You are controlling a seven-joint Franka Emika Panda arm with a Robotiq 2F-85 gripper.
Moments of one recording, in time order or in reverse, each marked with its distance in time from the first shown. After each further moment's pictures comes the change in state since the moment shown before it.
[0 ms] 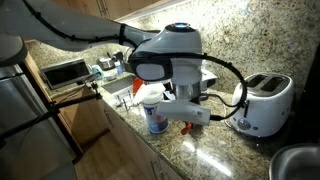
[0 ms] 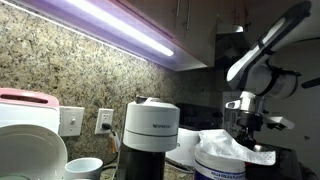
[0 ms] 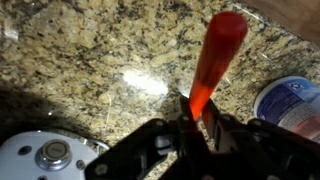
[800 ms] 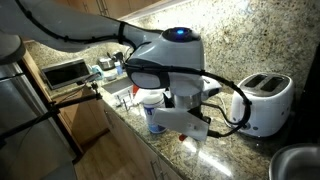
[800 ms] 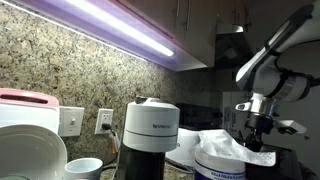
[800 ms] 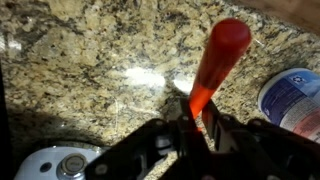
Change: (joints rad) arm 0.005 0.017 -0.021 -0.079 0.100 0.000 -0.019
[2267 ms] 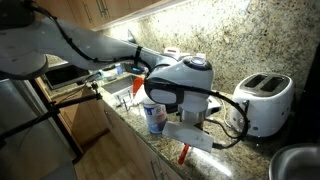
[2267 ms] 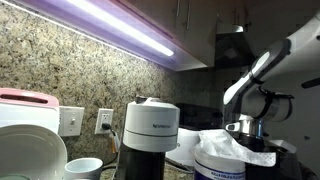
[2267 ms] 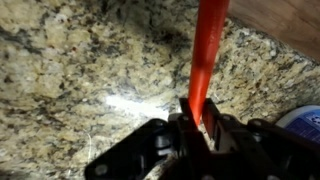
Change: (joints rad) arm -0.141 -0.149 0.155 0.158 -0.019 -0.088 0.004
